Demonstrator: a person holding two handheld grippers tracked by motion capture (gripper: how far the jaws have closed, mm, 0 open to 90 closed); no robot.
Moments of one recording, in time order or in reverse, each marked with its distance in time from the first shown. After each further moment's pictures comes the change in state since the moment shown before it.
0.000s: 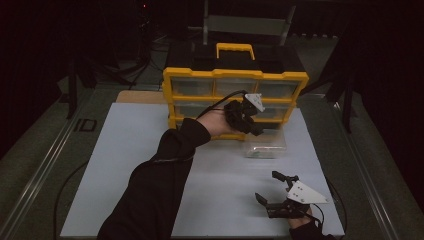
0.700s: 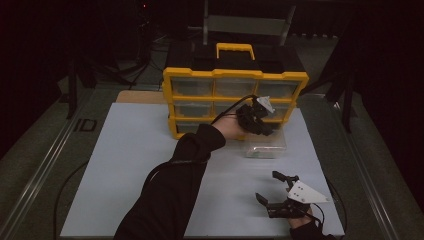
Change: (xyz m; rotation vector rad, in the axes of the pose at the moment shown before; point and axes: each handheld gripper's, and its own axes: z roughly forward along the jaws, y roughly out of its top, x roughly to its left) left arm 0.014 -0.001 0.053 -0.016 0.023 -0.077; right arm -0.001 -0.001 -0.001 0.001 0.003 0.005
